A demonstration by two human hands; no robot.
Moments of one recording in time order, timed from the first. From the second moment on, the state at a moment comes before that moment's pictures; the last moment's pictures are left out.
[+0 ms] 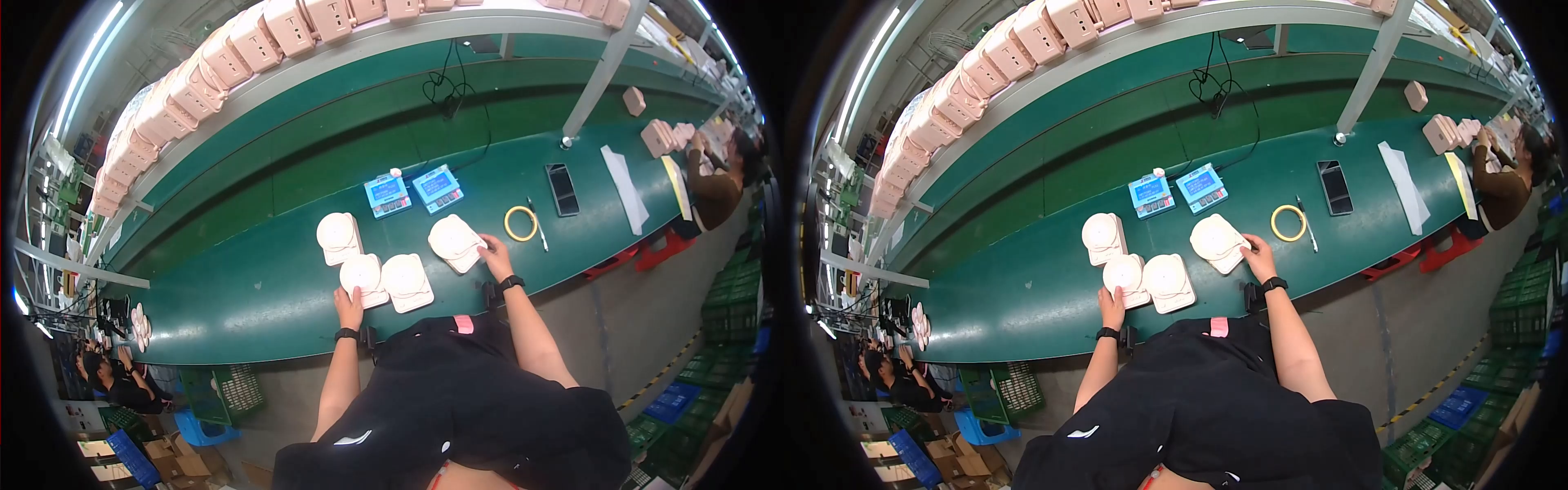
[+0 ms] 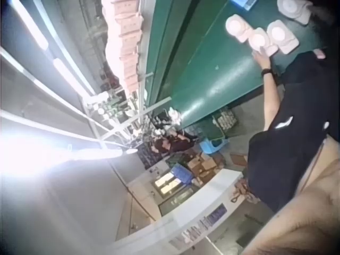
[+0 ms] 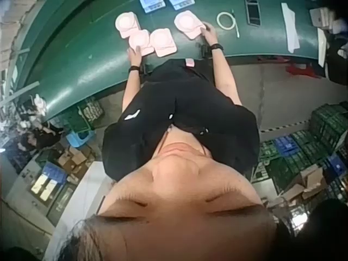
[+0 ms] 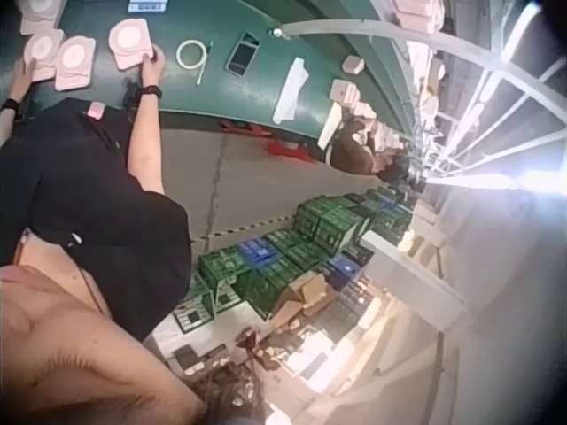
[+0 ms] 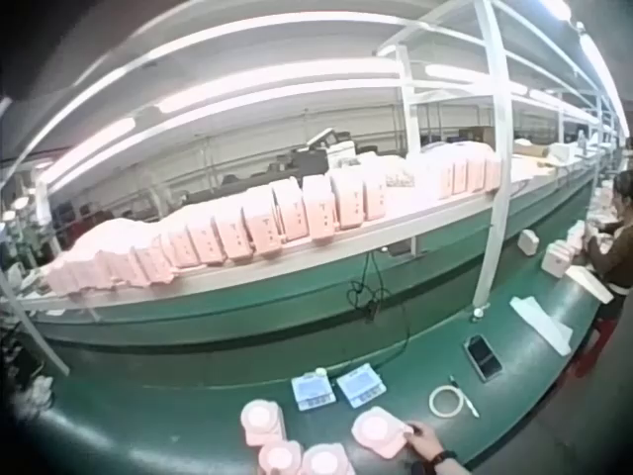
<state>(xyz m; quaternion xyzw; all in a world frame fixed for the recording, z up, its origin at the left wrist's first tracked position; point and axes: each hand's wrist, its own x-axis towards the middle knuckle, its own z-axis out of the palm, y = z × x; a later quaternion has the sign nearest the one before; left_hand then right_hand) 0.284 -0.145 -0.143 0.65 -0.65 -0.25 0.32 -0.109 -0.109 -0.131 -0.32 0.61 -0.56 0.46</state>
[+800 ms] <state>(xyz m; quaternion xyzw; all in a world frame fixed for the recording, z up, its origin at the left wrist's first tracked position) 0.172 -0.138 -0.056 0.58 -0.80 -0.16 0.04 -0.110 -0.103 -0.146 -0.34 0.62 -0.55 0.45</state>
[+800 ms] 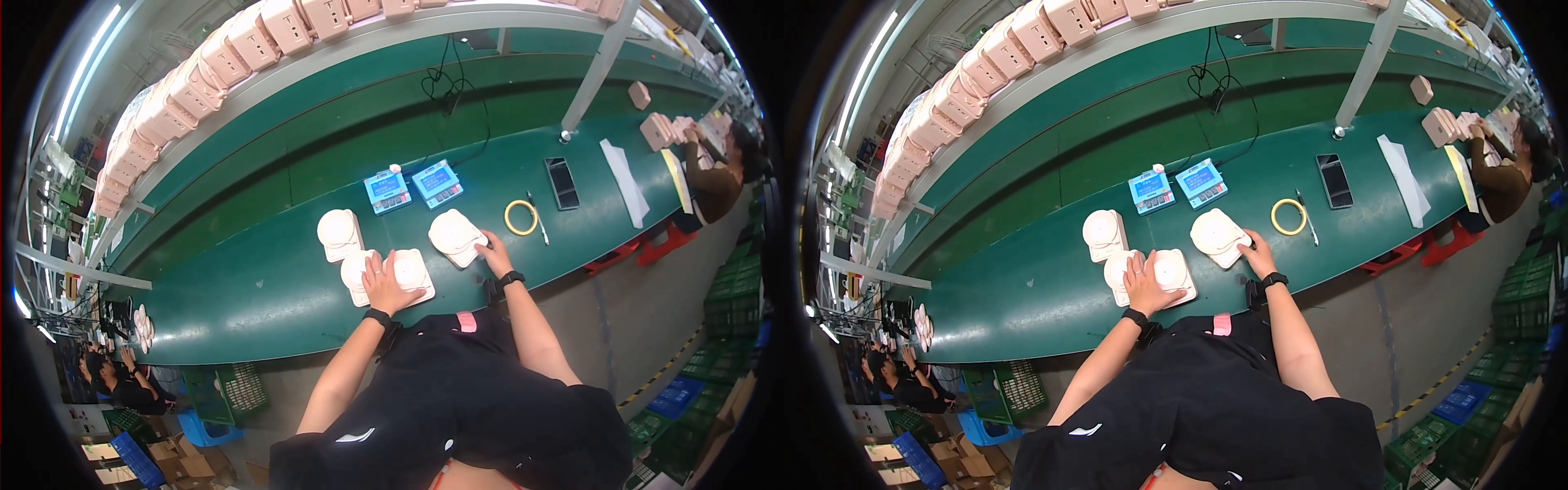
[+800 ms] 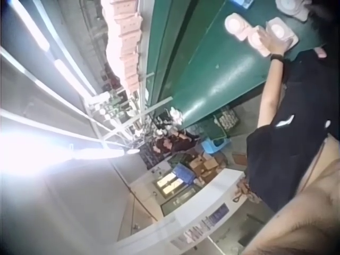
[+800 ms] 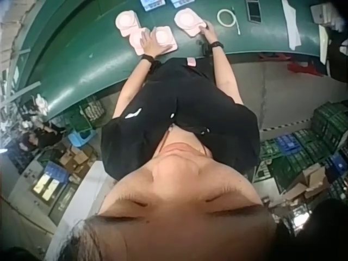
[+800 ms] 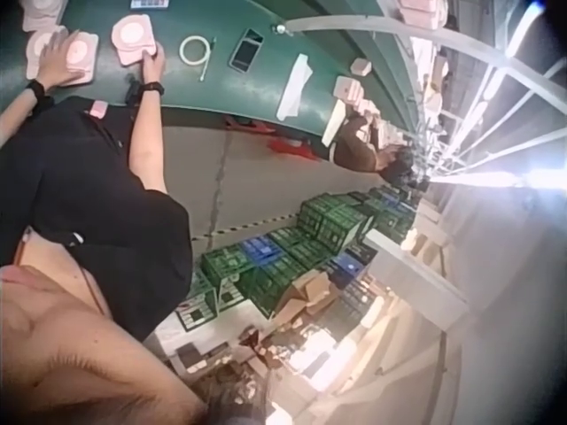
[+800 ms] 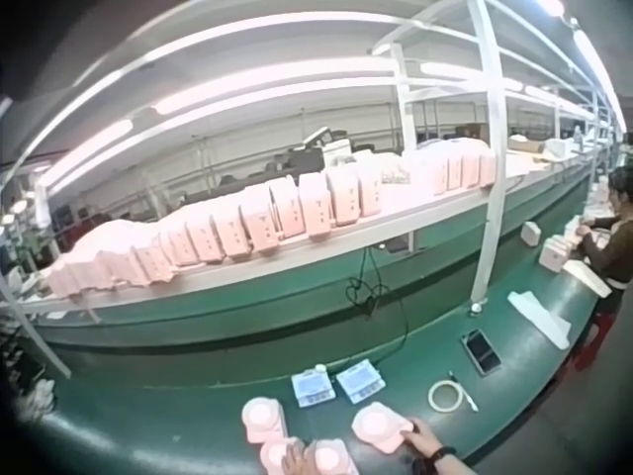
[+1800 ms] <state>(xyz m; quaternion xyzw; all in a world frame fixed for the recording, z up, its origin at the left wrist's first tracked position) 0.182 -0.134 -0.058 0.58 -0.79 -0.15 0.09 -0.108 -0.104 -0.143 -0.35 0.62 -0.54 0.45</state>
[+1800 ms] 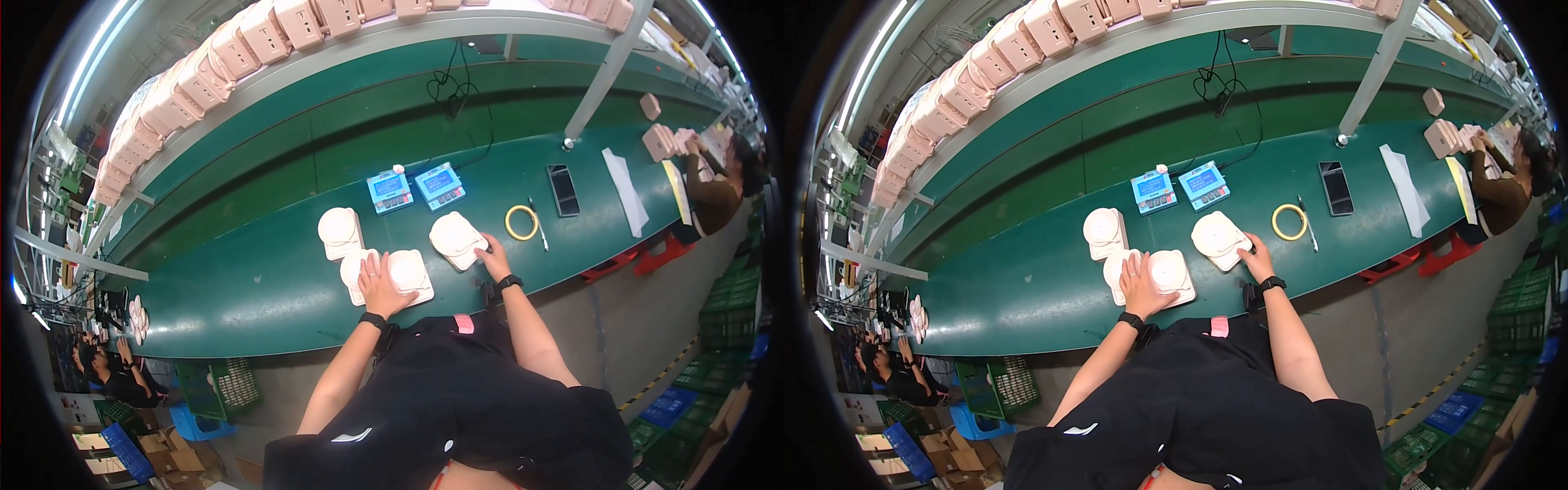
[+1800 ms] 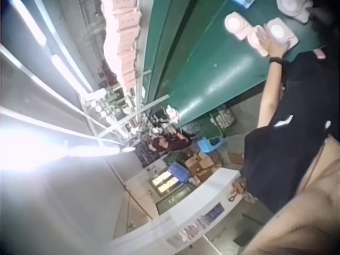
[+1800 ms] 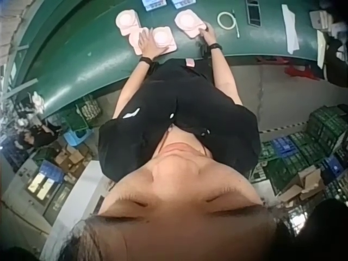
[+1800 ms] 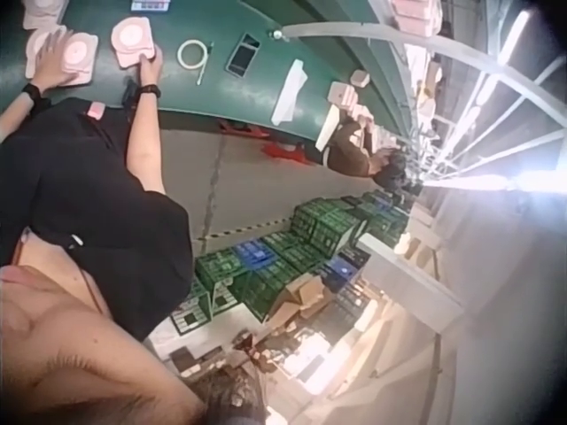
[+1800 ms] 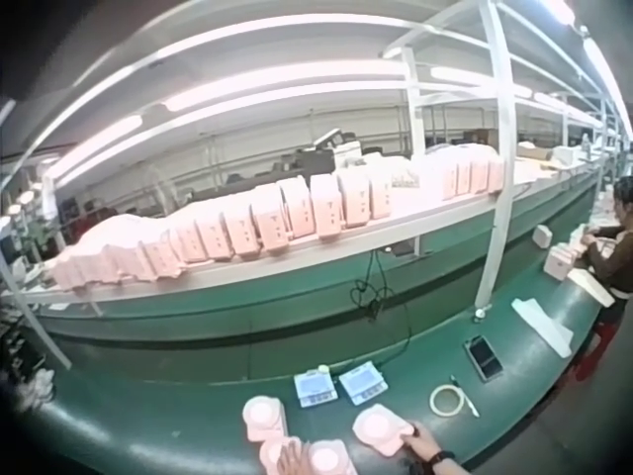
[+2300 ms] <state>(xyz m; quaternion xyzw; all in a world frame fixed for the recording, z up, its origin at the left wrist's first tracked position) 0.191 -0.130 -0.062 0.59 -0.77 -0.19 0.12 -0.105 -0.104 -0.143 -0.38 0.65 -0.52 0.41</state>
